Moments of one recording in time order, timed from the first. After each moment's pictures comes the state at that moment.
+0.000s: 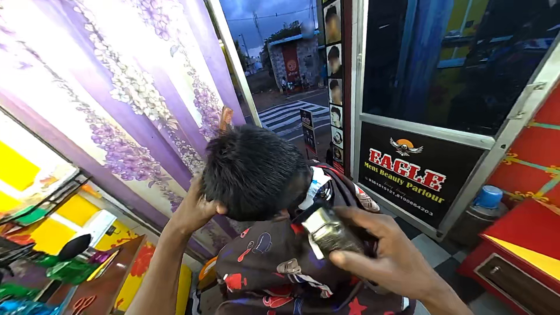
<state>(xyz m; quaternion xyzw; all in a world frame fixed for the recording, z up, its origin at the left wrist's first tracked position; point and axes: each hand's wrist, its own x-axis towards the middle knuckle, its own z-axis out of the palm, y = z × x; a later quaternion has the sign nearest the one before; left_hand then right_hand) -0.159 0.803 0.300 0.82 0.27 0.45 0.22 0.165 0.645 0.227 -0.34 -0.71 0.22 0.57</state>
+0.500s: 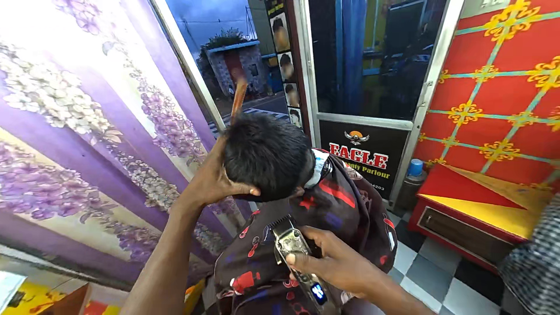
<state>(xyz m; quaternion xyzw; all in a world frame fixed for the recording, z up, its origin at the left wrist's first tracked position) -0.160 0.850 0.329 0.91 0.11 0.37 0.14 0.017 0.622 0.217 -0.44 -0.54 0.53 0.49</state>
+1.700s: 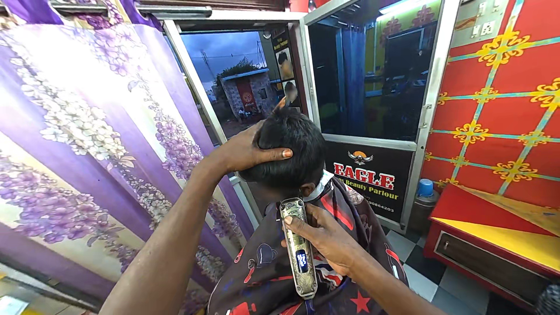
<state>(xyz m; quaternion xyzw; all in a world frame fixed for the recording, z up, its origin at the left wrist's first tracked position) -0.059 0.855 0.428 0.94 0.23 0.19 0.14 0.058 0.670 0.264 -0.42 -0.43 0.52 0.61</state>
